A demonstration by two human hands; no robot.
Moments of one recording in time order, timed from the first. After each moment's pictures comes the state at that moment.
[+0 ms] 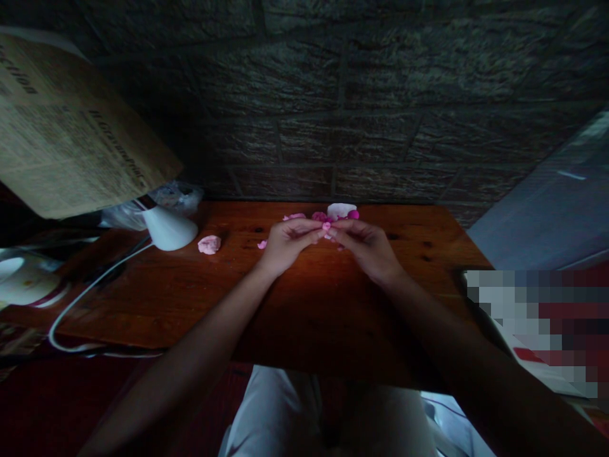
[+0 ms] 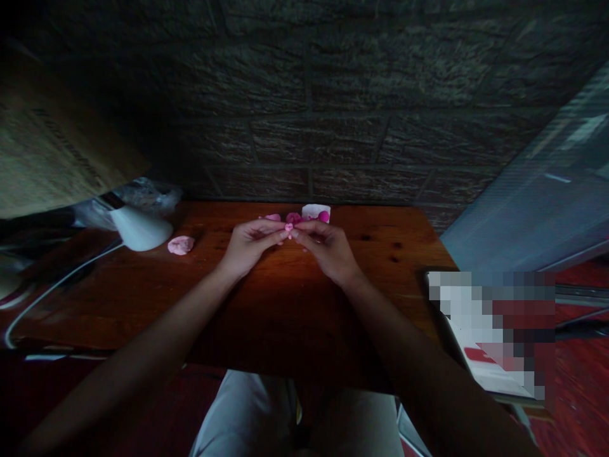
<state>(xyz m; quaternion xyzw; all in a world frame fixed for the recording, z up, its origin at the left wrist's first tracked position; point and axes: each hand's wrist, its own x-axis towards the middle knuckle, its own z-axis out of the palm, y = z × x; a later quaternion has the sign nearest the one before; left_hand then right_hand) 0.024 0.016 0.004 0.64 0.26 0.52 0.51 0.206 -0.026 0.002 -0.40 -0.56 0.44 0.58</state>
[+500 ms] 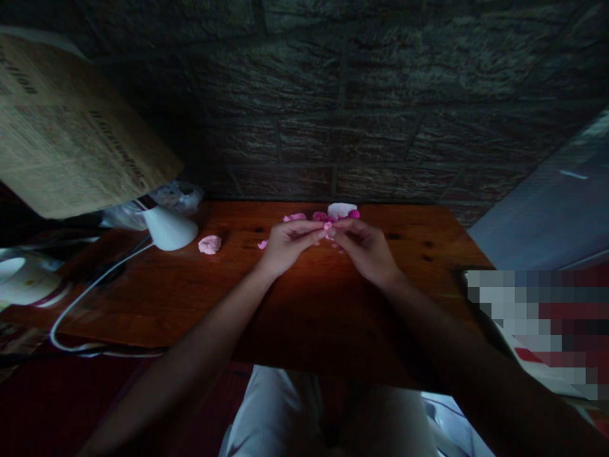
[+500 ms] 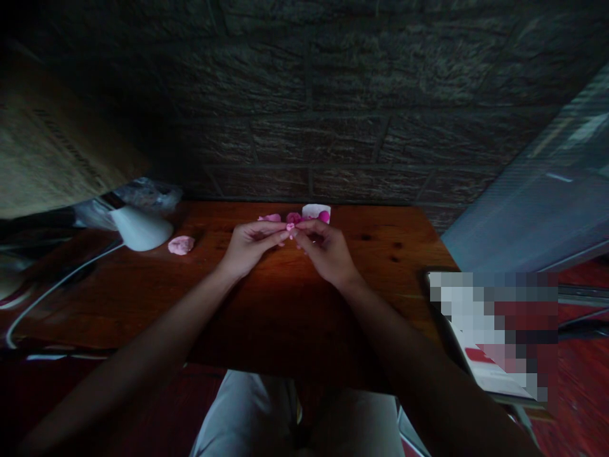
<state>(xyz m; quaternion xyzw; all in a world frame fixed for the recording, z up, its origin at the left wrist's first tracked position) 0.023 0.014 0.004 0.63 0.27 0.52 0.51 0.202 -0.028 0.003 -0.41 -0.58 0.41 0.58</state>
